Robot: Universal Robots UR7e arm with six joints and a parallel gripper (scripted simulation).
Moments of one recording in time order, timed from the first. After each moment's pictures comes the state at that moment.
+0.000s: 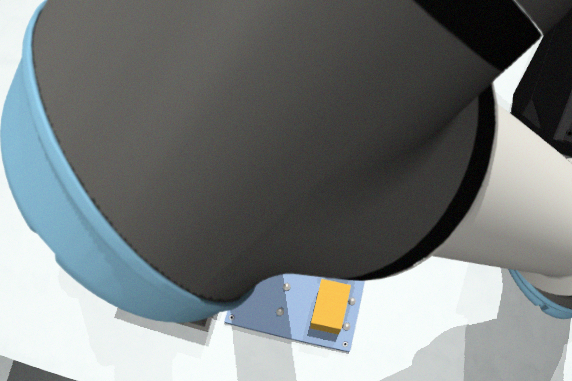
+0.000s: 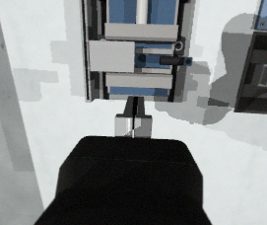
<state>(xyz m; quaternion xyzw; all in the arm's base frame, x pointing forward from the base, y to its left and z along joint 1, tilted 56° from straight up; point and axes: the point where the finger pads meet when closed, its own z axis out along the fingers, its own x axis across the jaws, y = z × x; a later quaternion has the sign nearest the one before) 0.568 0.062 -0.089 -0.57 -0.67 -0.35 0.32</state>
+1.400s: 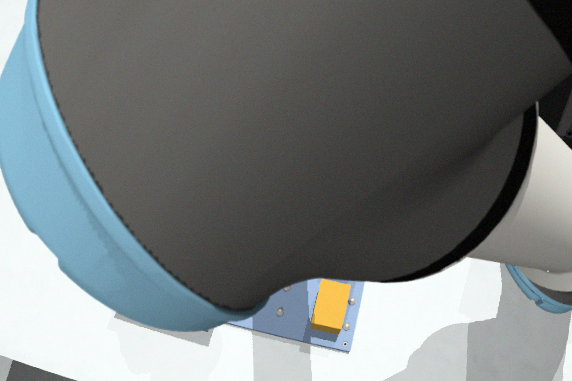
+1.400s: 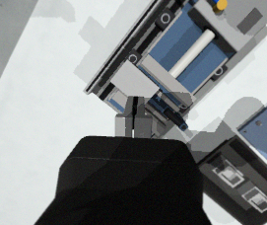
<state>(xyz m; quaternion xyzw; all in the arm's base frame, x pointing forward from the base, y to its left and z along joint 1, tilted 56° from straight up) 0.530 0.042 -0.111 -0.32 -0.83 -0.43 0.18</state>
